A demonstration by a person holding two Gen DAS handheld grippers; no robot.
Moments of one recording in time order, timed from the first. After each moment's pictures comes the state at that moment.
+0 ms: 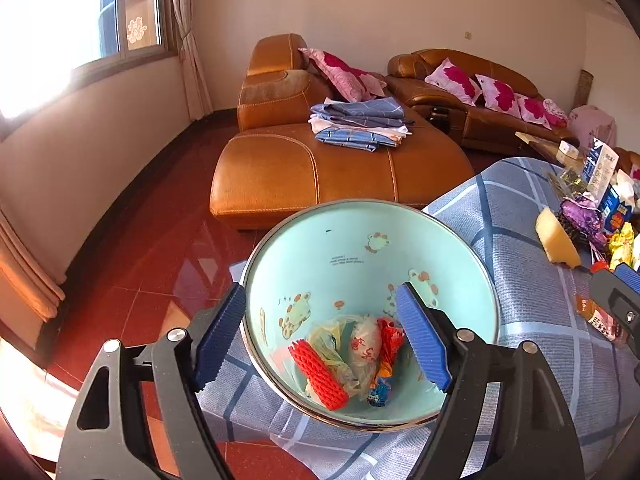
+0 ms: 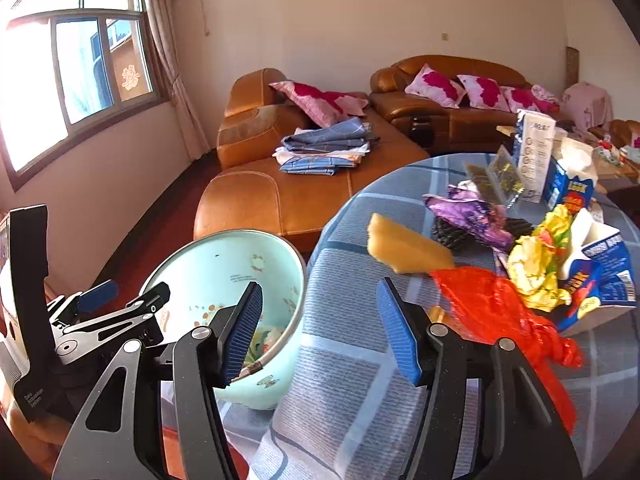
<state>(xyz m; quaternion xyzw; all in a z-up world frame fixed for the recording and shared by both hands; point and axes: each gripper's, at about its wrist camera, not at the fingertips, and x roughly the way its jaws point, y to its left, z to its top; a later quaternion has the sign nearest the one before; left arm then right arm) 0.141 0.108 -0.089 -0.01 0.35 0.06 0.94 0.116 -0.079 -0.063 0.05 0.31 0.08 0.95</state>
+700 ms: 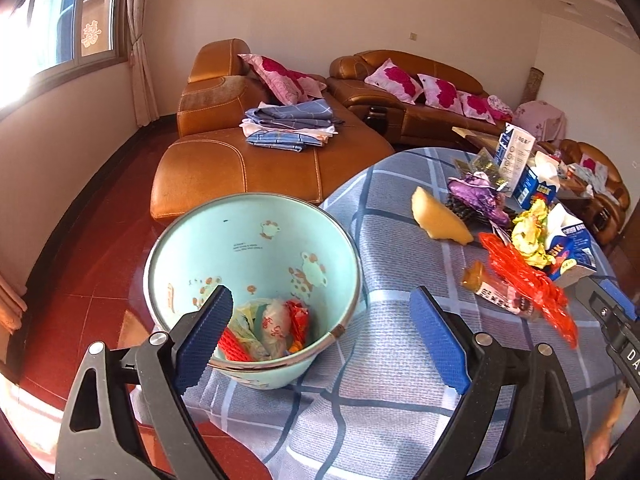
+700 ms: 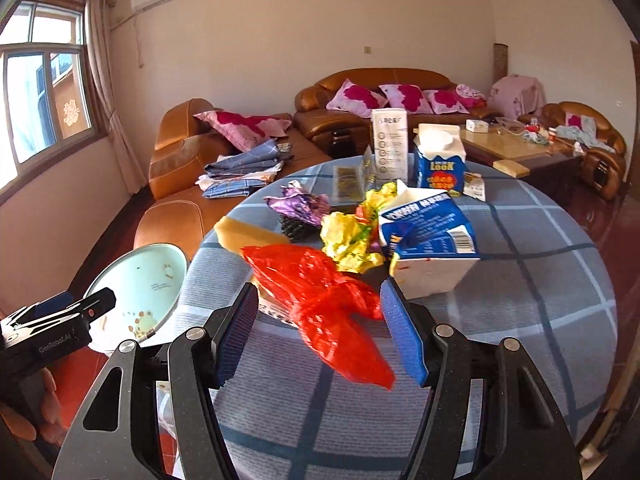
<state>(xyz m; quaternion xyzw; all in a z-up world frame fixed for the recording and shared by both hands) 0.100 0.033 -0.071 -0.03 0.35 -0.05 0.93 0.050 -0.192 -0.063 0.09 0.28 -0.04 0.95</state>
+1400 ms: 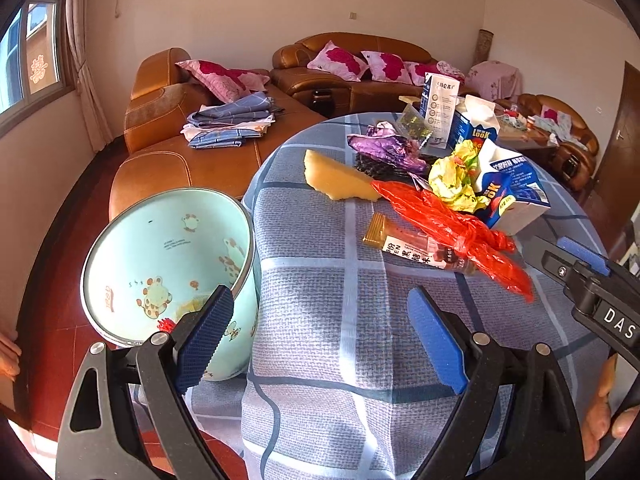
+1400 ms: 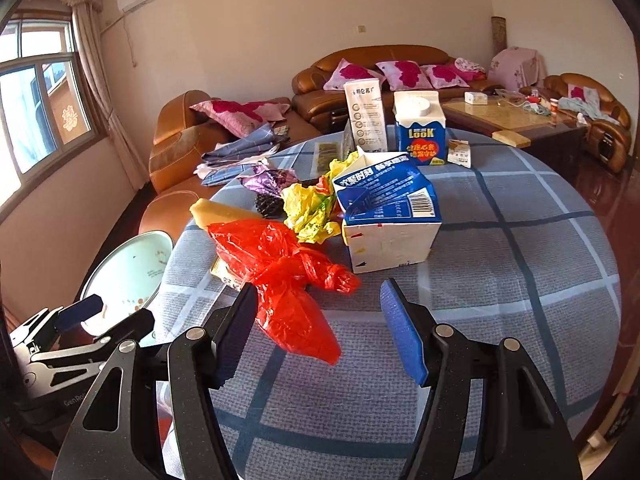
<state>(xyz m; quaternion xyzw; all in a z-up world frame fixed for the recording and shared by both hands) 0.077 -0.046 -0.086 0.04 0.36 -0.12 0.92 0.044 -0.229 -0.078 0.12 0.32 -0.01 0.94</state>
